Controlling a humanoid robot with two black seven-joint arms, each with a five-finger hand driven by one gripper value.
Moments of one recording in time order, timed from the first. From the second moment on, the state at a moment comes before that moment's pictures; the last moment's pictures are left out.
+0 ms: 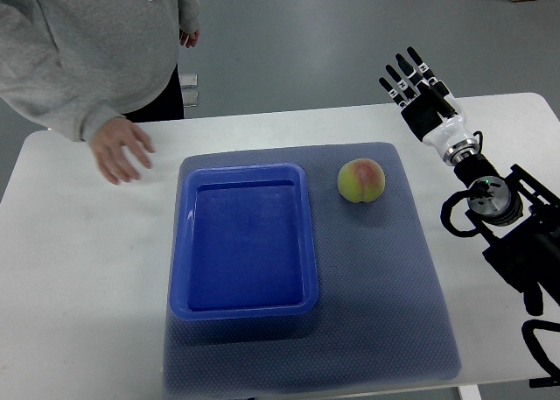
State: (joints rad) left arm -0.09 0.00 0.03 -0.34 0.00 -0.06 0.13; right arm 0.65 -0.11 1.12 0.66 -0.13 0.38 0.21
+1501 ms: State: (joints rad) left arm -0.09 0.00 0.03 -0.34 0.00 -0.06 0.13; right arm 1.18 -0.39 0.15 0.84 -1.29 0.44 0.16
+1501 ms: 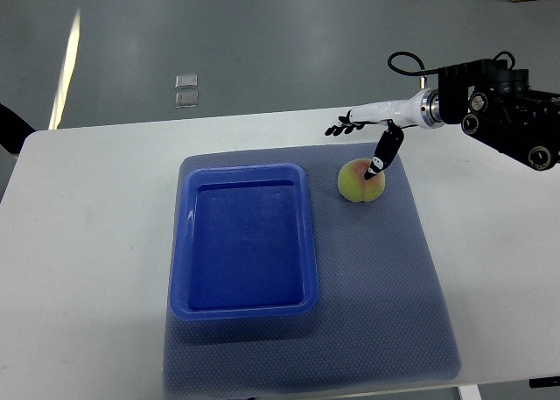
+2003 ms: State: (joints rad) left arm -0.09 0.00 0.03 -0.34 0.00 -0.06 0.13; right arm 1.09 -0.39 0.14 0.83 -1.30 0.37 0.16
